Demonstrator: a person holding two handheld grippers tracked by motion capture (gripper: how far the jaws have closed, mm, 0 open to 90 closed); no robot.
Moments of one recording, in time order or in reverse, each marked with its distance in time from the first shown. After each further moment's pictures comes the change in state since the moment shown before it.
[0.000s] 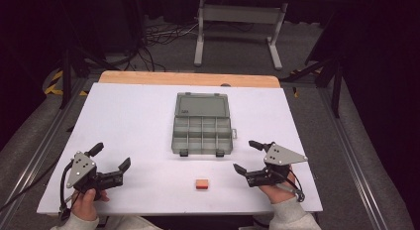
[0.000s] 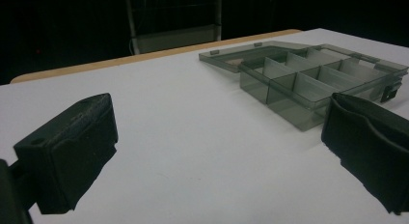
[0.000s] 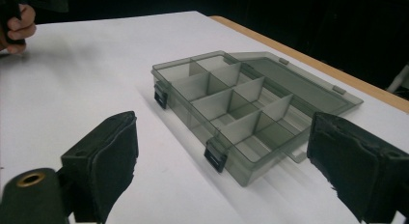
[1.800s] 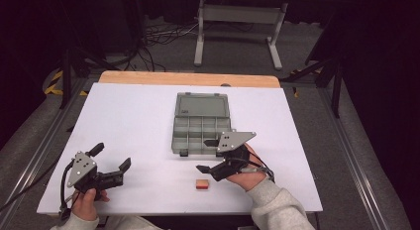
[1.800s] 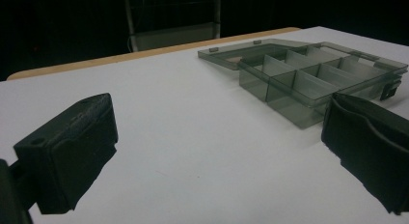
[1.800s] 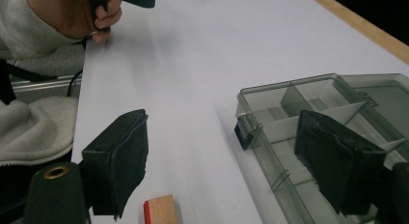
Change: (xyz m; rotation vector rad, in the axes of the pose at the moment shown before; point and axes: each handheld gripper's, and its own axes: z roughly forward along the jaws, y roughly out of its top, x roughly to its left) left arm 0.001 -0.001 0.001 0.009 -0.007 -0.006; right arm 0.028 0.058 0.084 0.166 0.327 -0.118
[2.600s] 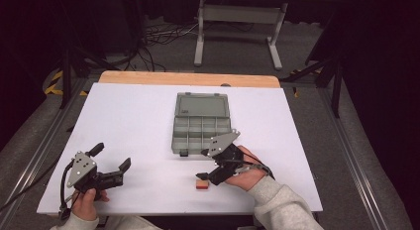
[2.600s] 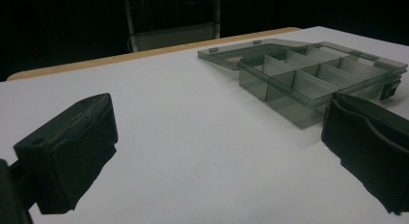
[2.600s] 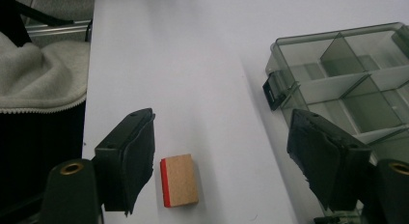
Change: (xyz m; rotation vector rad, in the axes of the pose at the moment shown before) left arm 0.000 0.000 0.000 -0.001 -0.002 0.002; right arm 0.002 0.000 0.017 0.217 0.091 -0.029
